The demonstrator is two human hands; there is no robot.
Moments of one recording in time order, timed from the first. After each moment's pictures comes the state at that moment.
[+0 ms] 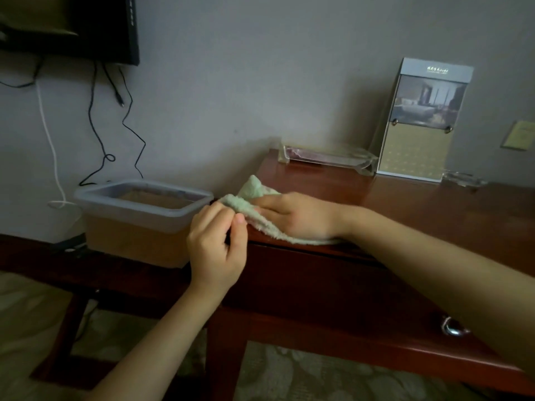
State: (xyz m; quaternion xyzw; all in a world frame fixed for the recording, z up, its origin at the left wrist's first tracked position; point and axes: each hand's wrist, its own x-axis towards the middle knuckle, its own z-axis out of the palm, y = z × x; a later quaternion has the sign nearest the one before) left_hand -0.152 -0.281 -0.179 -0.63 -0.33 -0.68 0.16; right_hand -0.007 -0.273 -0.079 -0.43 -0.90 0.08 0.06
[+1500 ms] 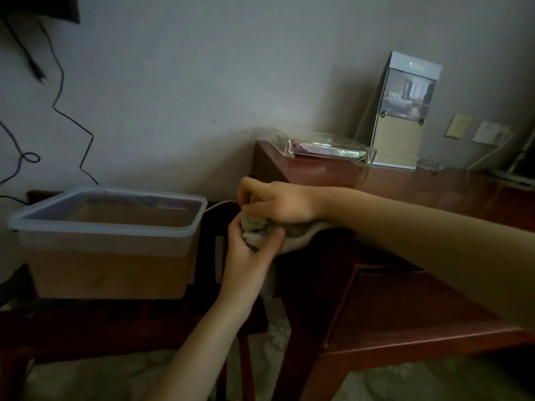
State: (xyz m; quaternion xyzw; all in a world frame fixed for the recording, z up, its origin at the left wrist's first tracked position) left_hand -0.221 -0.207 -0.207 -0.52 -0.26 -0.57 -0.58; right_hand -0.128 -0.187 -0.086 -0.53 -0.84 0.11 0.05
